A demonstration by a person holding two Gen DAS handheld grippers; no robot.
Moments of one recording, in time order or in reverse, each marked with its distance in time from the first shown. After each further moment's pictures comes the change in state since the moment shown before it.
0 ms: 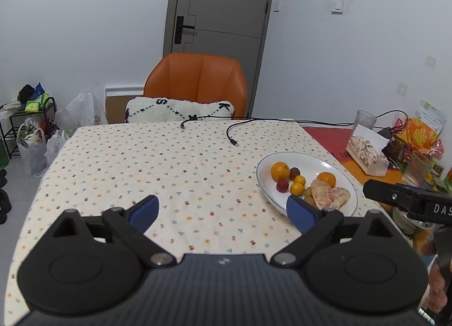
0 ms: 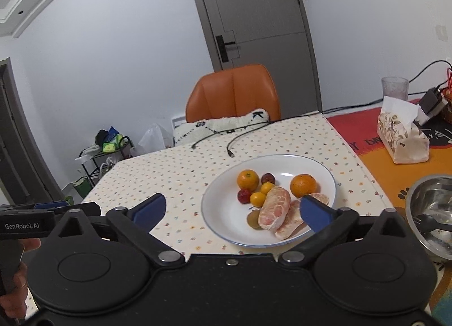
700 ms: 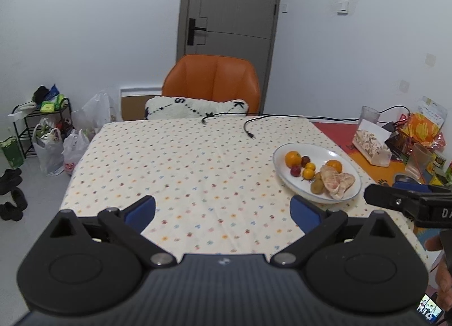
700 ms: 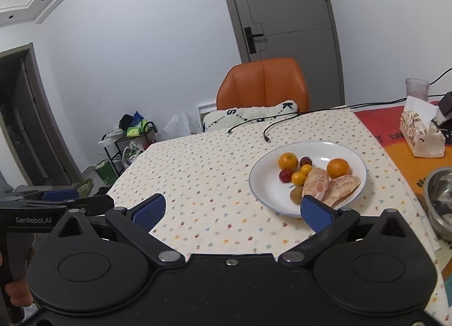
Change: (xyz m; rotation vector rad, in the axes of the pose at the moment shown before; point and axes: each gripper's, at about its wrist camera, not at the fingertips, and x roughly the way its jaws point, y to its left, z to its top) left arm -0.054 0.024 -0.021 -0.001 0.002 0.058; right arm -0.030 0.047 -0.017 -0.042 0.060 0.084
